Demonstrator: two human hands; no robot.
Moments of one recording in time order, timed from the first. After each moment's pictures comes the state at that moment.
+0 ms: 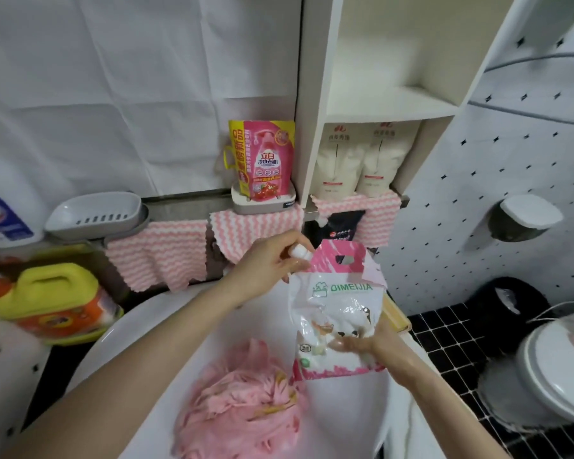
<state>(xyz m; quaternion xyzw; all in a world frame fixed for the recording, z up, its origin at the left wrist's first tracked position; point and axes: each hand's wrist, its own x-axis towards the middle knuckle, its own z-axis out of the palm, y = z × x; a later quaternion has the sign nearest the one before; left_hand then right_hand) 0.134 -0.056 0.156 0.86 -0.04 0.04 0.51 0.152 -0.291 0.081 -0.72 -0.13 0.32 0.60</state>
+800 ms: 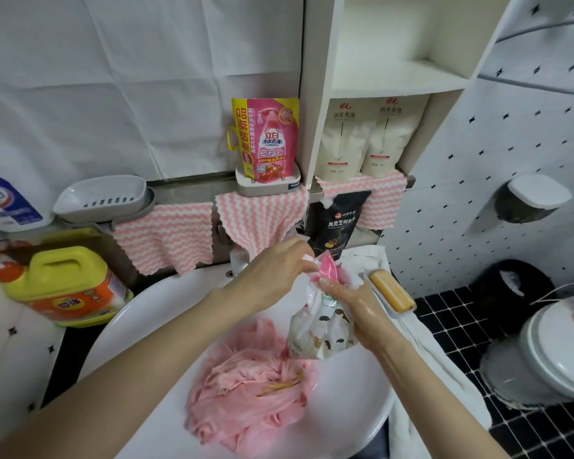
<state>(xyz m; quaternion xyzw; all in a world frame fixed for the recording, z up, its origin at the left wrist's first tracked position) 0.113 -0.063 0.129 0.93 -0.14 0.10 0.31 0.141 -0.237 0.094 -0.64 -0.11 0.27 0.71</state>
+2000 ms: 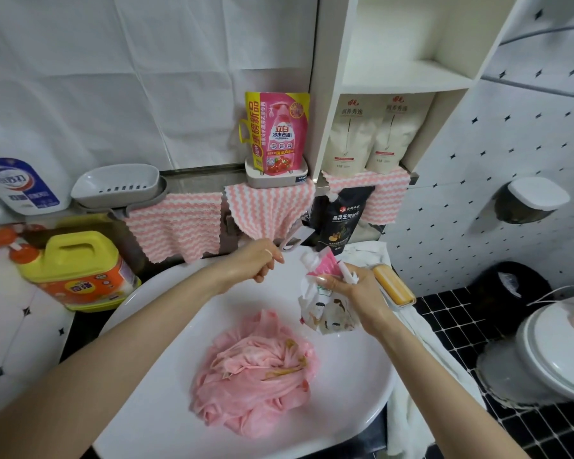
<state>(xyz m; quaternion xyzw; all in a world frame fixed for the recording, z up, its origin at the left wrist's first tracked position) 0.099 -0.024 0.124 0.82 0.14 -0.14 0.54 0.137 -0.235 0.094 -0.71 -0.12 0.21 0.66</state>
